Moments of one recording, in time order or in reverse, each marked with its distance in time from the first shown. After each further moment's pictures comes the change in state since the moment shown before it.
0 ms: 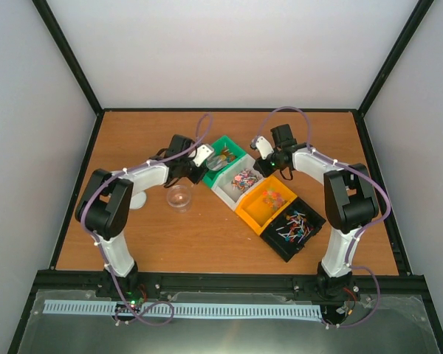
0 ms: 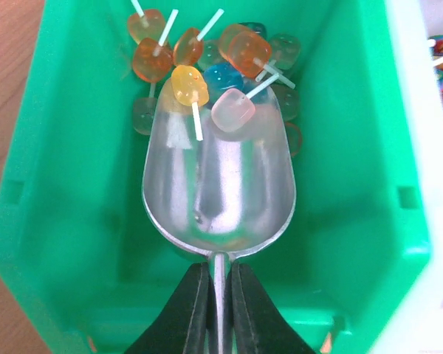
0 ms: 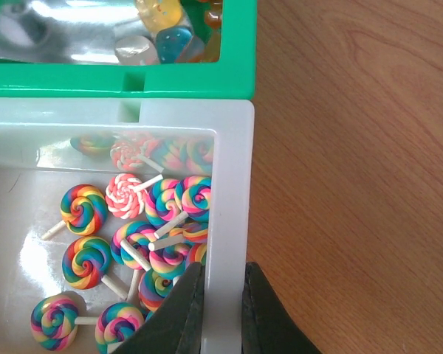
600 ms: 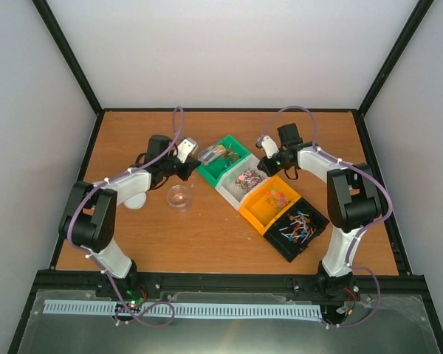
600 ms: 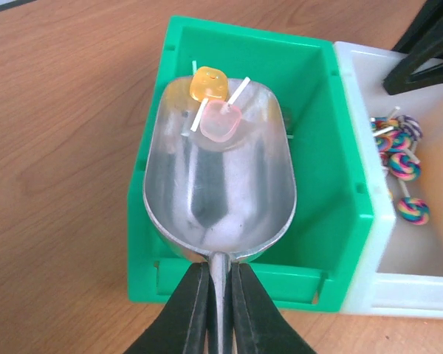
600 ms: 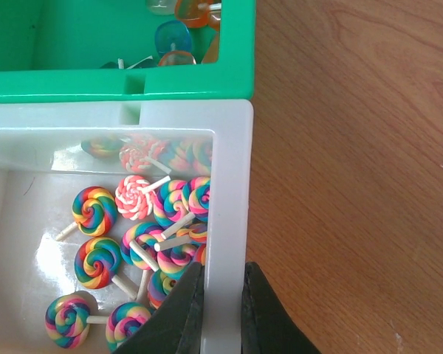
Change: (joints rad) left arm 0.132 -0.154 -0.174 0.214 0.206 -0.089; right arm -0.048 0.000 0.000 -0.025 -0.055 0.000
